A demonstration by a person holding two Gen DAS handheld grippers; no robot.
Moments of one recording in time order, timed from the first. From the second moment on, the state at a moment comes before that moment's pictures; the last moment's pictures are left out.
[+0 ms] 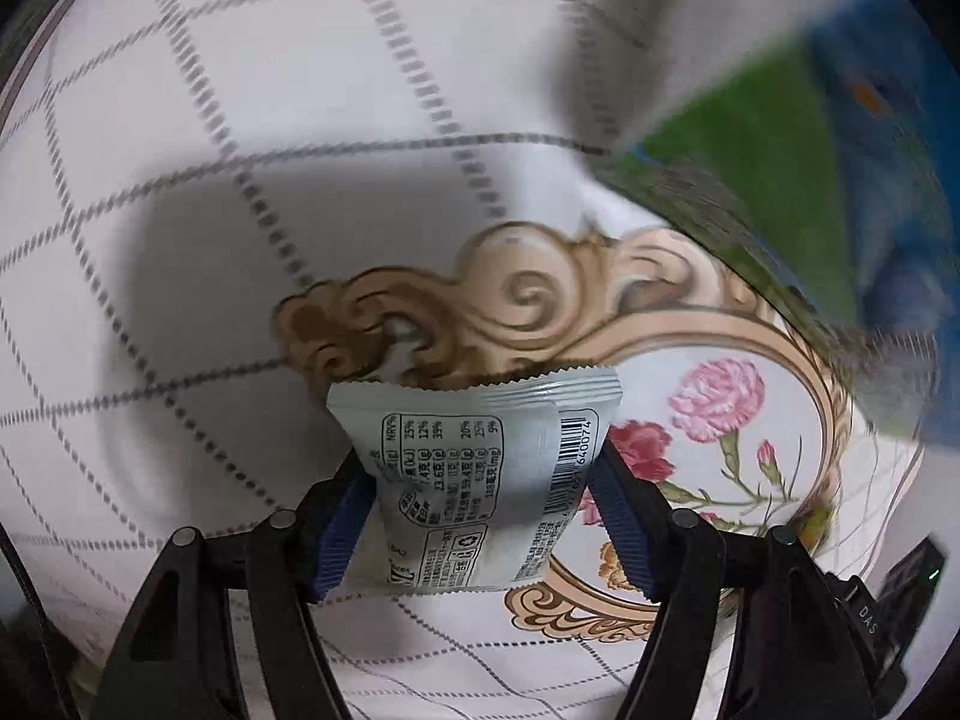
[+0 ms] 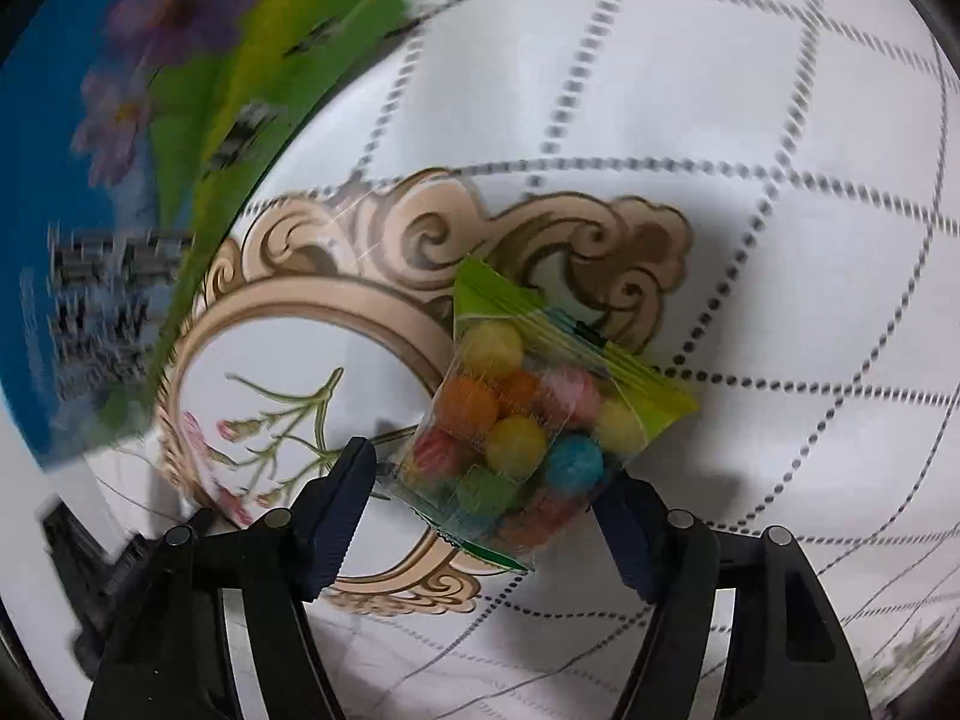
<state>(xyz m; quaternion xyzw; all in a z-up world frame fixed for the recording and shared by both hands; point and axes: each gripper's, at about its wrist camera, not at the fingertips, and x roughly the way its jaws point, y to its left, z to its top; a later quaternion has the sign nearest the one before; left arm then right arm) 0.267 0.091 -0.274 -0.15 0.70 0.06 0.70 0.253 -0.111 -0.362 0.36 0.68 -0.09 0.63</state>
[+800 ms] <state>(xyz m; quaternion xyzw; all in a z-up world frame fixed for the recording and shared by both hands) 0.167 -0.060 -0.317 0.05 0.74 -0.07 0.67 0.223 -0.074 -0.345 0.17 0.72 -0.01 0.68</state>
